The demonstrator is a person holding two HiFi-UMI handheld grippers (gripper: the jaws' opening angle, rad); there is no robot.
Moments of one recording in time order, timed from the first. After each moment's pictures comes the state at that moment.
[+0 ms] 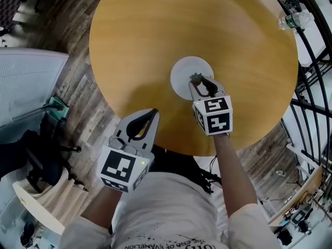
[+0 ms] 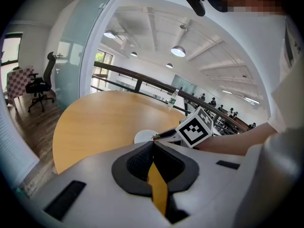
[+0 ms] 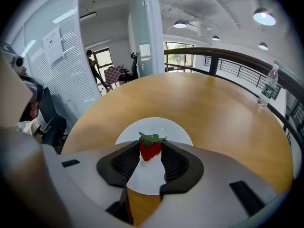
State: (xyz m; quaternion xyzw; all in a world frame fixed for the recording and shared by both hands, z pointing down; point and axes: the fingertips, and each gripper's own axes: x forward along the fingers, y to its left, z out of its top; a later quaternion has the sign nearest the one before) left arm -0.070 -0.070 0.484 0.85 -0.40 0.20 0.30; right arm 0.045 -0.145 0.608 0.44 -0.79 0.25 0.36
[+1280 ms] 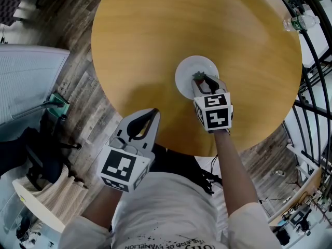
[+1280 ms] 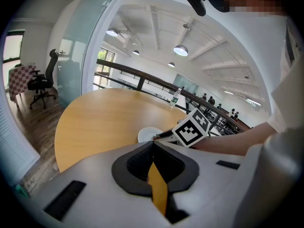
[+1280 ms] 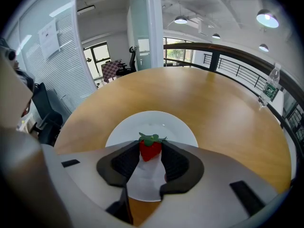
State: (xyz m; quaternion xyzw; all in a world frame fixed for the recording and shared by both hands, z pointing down) left arm -0.080 -0.073 0.495 0.84 -0.40 0.20 0.31; right arm 0.044 -0.153 0.632 0.44 -0.77 0.25 0.39
